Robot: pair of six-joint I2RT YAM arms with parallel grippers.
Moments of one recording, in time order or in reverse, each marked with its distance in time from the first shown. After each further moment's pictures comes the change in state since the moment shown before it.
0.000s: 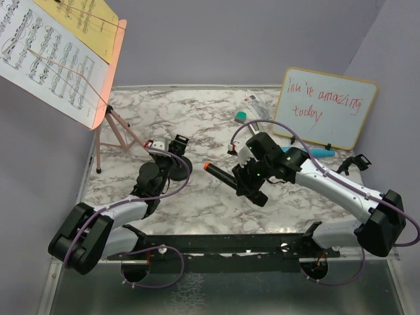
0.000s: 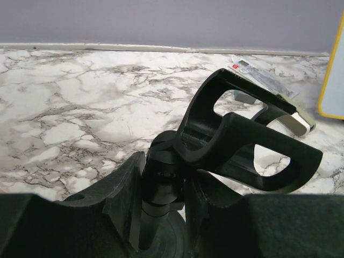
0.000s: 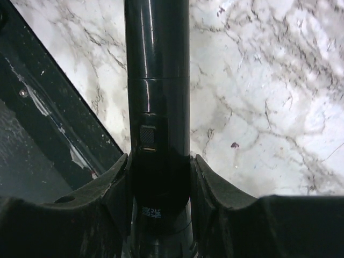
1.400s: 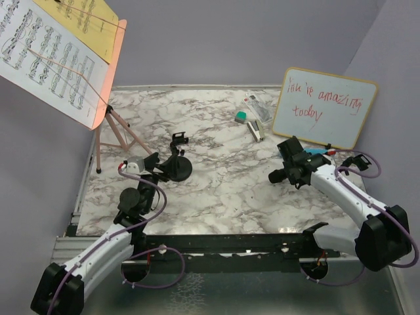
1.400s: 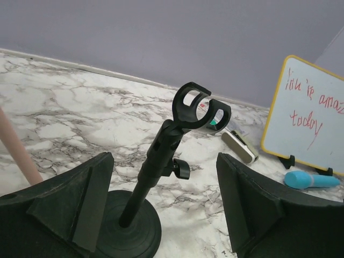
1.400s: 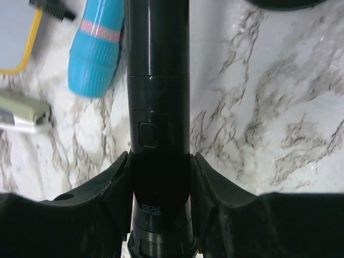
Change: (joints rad) left arm 0.000 -0.521 -0.184 -0.170 -0.015 -0.164; right arm -0.338 -0.124 -0.255 -0.073 0.898 1.620
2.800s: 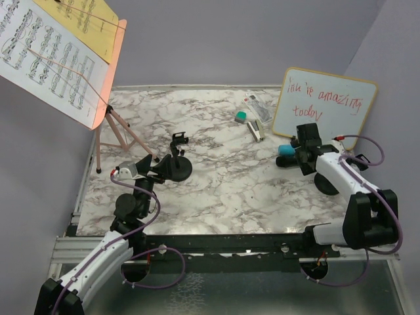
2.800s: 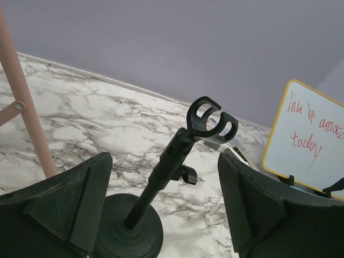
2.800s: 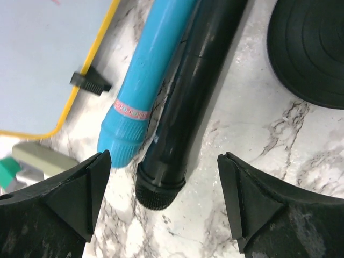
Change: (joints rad) left arm 0.000 -0.232 -0.044 -0.129 -0.090 -0.042; right arm -0.309 0.207 0.060 0.277 -0.070 -0.241
